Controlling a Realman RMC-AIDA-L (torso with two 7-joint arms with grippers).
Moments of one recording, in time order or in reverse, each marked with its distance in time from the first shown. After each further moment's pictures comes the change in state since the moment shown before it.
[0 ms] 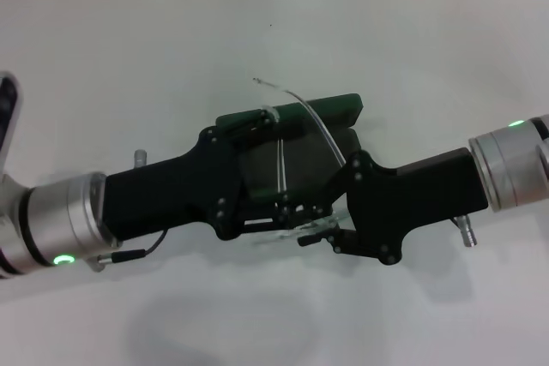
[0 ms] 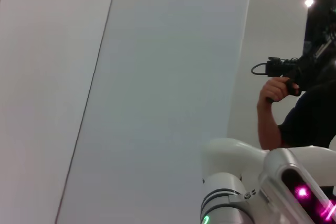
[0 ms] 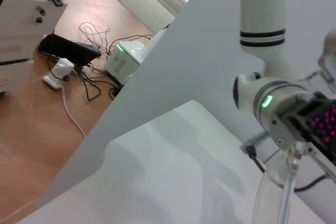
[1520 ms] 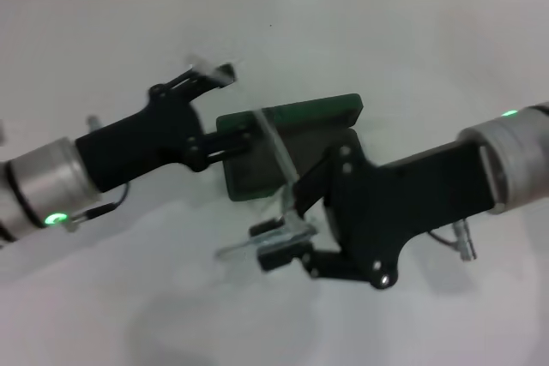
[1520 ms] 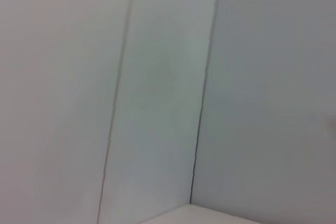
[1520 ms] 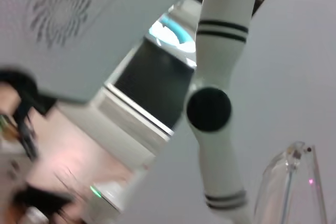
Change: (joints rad) left arm 0.029 -0.006 -0.196 0.053 0.072 -0.255 0.058; right arm 0.139 -0.002 -0.055 0.246 0.328 -0.273 -0.015
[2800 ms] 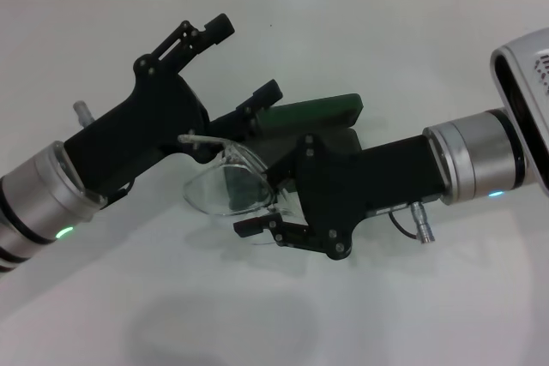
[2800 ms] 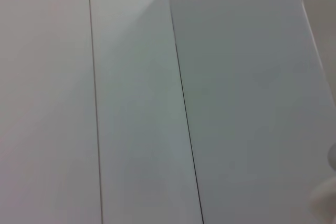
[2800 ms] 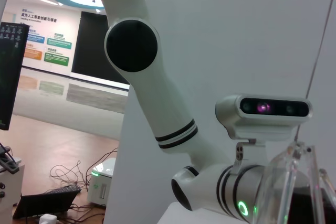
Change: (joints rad) left arm -0.010 -0.033 0.003 -0.135 -0.184 0.220 0.390; right arm 0.041 0.000 -0.095 0.104 0.057 0.212 0.304
